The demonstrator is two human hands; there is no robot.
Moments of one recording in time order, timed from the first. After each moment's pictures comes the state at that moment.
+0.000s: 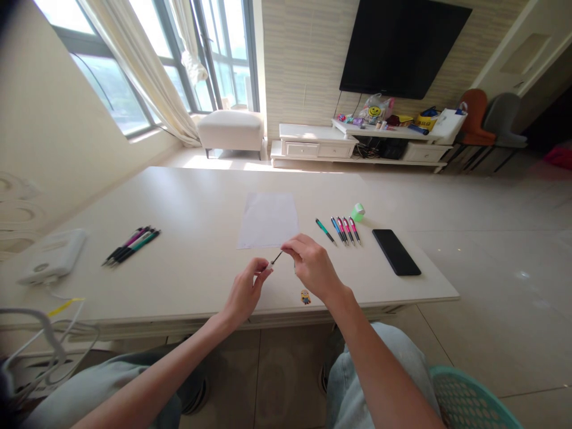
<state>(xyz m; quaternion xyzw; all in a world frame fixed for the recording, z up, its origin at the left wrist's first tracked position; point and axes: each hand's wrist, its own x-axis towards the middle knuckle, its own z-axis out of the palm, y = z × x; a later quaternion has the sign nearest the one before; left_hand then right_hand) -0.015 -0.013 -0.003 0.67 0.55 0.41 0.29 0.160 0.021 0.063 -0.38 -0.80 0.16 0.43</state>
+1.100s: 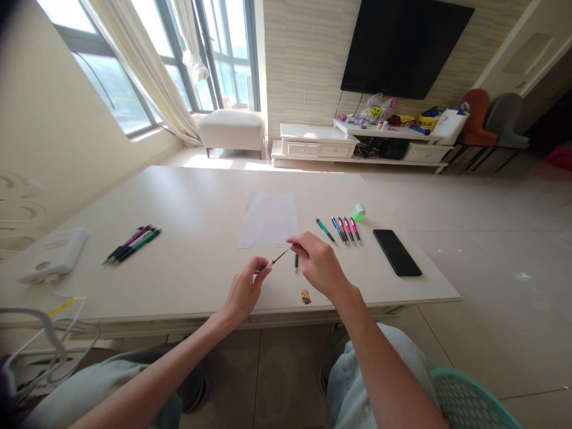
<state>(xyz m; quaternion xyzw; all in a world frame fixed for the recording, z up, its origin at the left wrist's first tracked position) -0.018 -0.011 -0.005 0.68 0.57 0.38 0.26 0.171 0.022 0.066 -0.38 -0.80 0.16 0.45</state>
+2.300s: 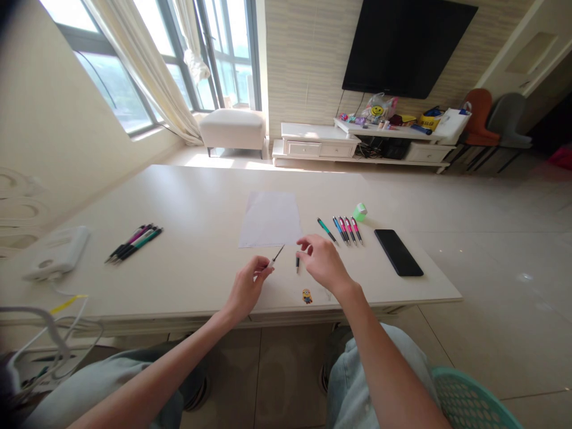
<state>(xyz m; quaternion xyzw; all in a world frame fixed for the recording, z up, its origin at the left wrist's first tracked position) -0.016 -0.007 -0.007 0.64 0.56 0.42 0.32 0.177 0.034 0.048 -0.52 -0.77 0.20 0.33</state>
